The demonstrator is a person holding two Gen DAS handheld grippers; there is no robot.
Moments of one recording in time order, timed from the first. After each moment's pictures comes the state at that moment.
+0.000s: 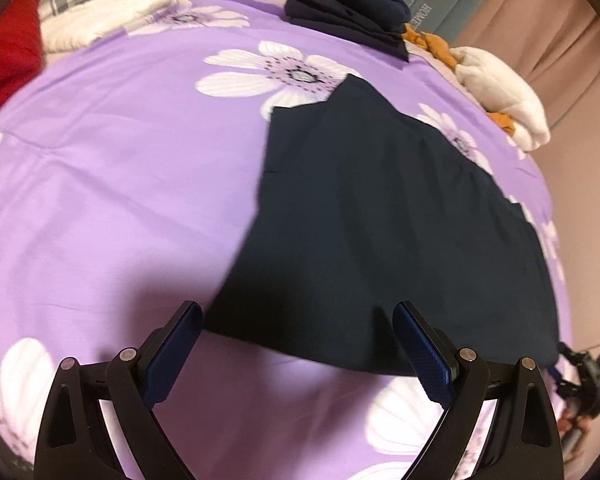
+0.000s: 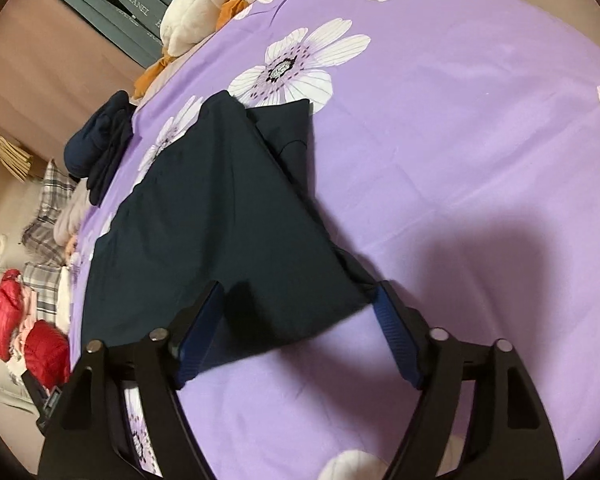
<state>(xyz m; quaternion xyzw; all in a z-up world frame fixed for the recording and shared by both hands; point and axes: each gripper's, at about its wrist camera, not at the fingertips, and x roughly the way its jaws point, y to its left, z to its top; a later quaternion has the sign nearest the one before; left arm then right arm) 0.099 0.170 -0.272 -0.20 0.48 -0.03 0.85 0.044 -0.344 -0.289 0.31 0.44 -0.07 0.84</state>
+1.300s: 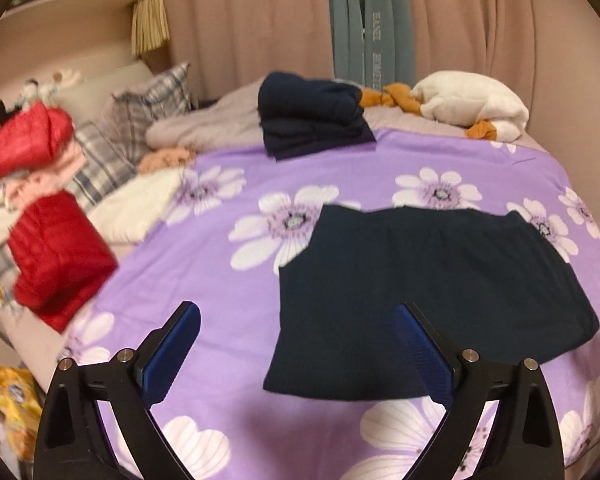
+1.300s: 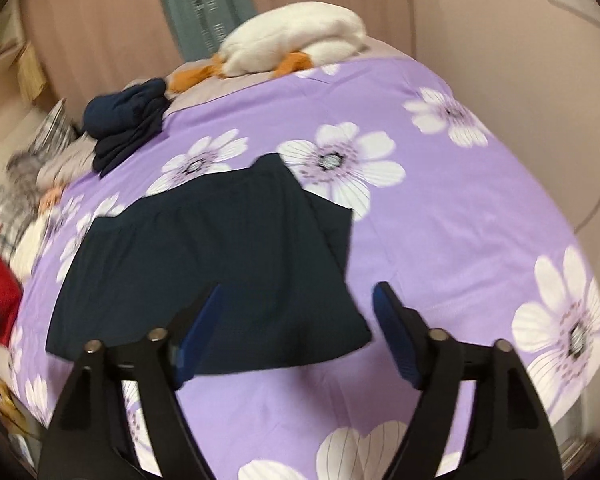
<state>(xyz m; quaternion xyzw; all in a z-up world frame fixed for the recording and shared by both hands) 0.055 0.116 -0.125 0.03 0.34 0.04 0.94 0.038 -0.290 -0.164 0.11 0.40 -0.08 0.91</state>
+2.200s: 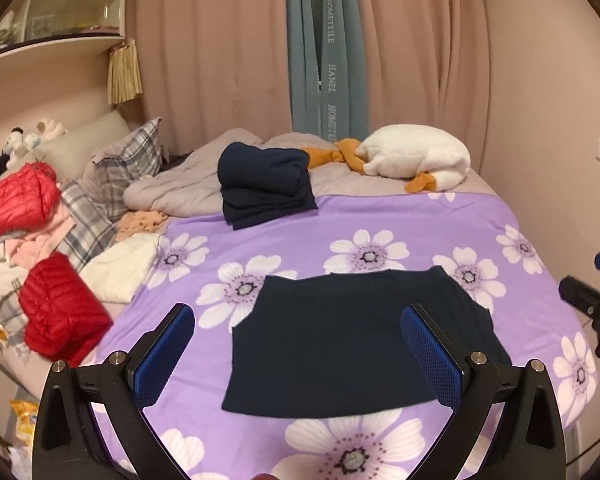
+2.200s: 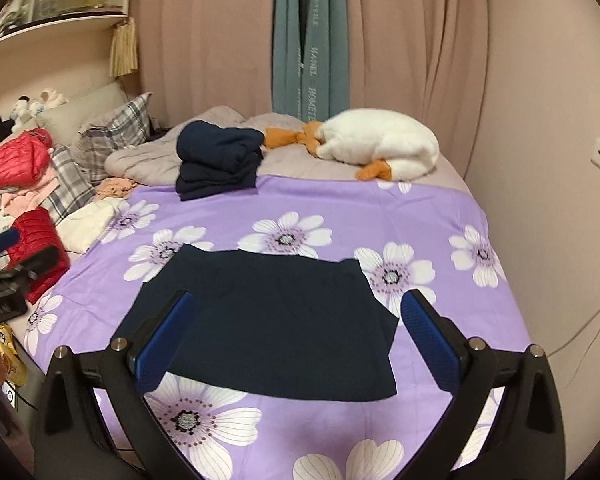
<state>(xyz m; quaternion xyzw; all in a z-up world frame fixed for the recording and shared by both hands) 0.016 0.051 -0.013 0.03 0.29 -0.02 0.96 -0.005 -0.171 0.004 -0.02 0.31 0.00 0.95</state>
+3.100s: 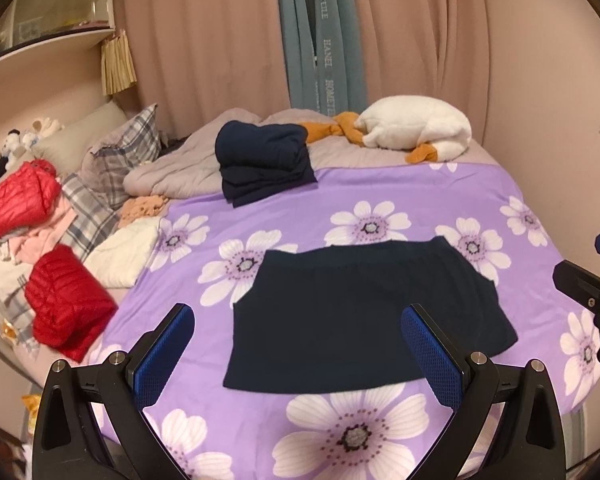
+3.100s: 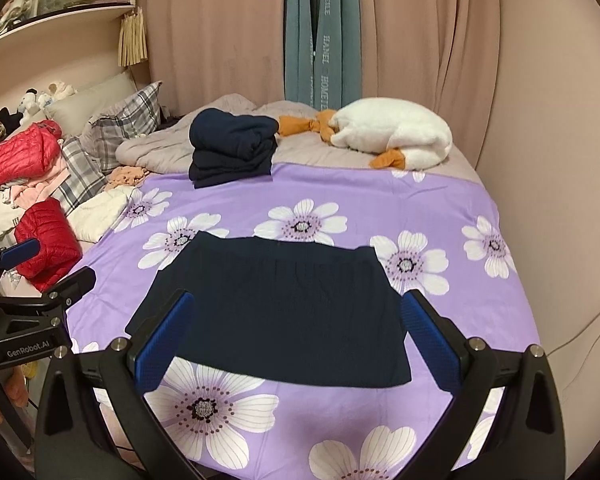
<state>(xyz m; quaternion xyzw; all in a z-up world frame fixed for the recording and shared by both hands) 0.012 0.032 -0.027 0.06 0.33 0.00 0.94 -0.011 -0.153 -0.003 -0.02 0.34 0.01 0.94</state>
